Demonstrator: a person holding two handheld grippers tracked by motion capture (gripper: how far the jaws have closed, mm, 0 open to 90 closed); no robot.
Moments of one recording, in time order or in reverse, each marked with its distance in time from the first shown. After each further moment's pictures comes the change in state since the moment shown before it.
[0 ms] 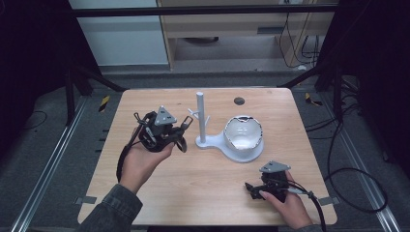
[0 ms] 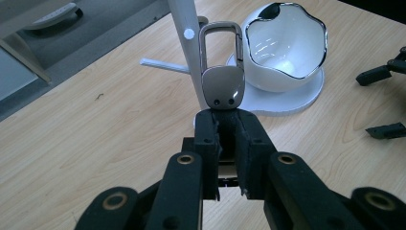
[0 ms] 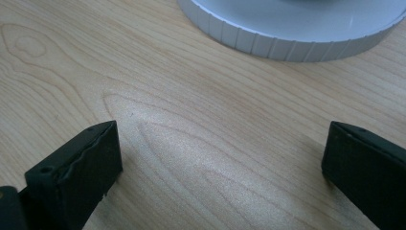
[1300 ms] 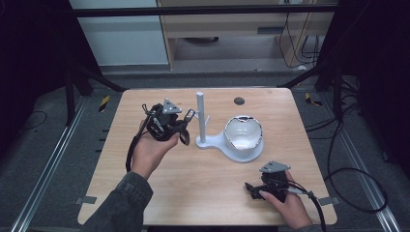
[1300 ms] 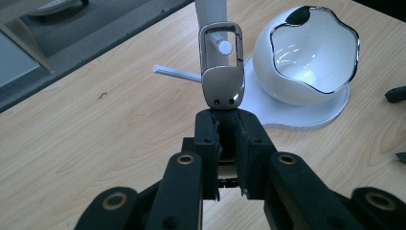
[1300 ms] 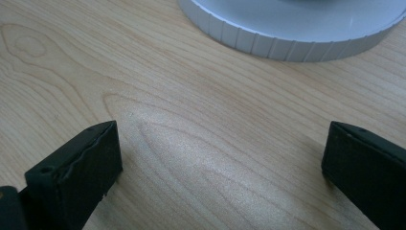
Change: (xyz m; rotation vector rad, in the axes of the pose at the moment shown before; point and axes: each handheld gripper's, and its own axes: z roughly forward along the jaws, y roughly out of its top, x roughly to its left) left arm 0.015 0.011 0.033 0.021 0.019 -0.056; right arm 0.000 0.000 0.000 0.000 0.000 0.002
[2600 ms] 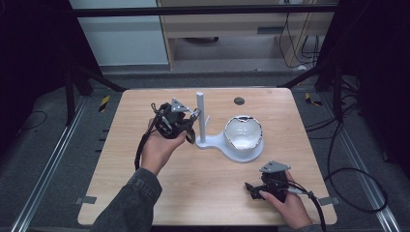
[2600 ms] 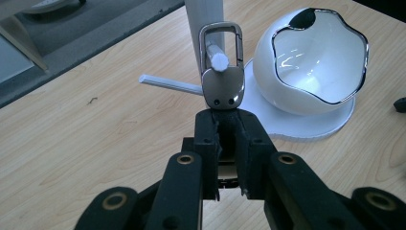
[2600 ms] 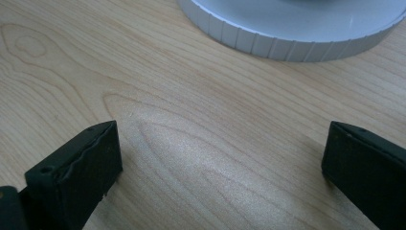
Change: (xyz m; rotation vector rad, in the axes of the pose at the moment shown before) left arm -0.004 0.006 0.024 0.000 -0.003 -0.008; right arm 0.000 0.000 0.000 0.000 0.000 0.000
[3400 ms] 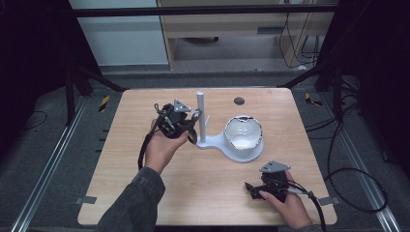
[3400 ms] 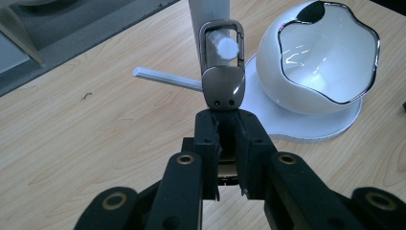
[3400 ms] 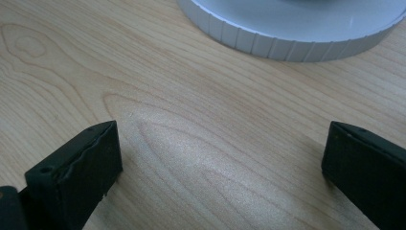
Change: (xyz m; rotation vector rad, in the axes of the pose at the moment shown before) left arm 0.001 -0.003 0.015 0.010 -0.004 -0.025; right arm 0.000 0.000 0.000 0.000 0.000 -0.002
